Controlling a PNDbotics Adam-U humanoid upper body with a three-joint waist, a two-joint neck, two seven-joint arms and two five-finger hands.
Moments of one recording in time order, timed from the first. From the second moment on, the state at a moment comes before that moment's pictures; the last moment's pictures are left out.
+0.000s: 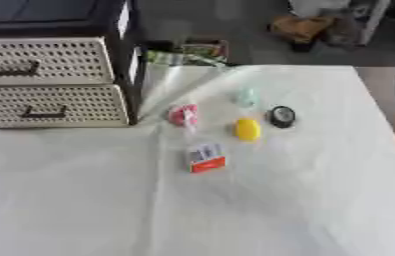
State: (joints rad) left arm -0.29 0.30 -0.08 -1.99 0.08 -0.48 0.22; right arm -0.27 -0.59 -0.15 -1.98 0.34 -0.13 -0.38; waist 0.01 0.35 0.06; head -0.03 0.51
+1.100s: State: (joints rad) left arm -0.29 0.61 -0.06 -1.99 0.05 -0.59 0.29; right arm -0.27 -0.60 -0.15 -1.98 0.34 -0.13 -0.38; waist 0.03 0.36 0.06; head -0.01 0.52
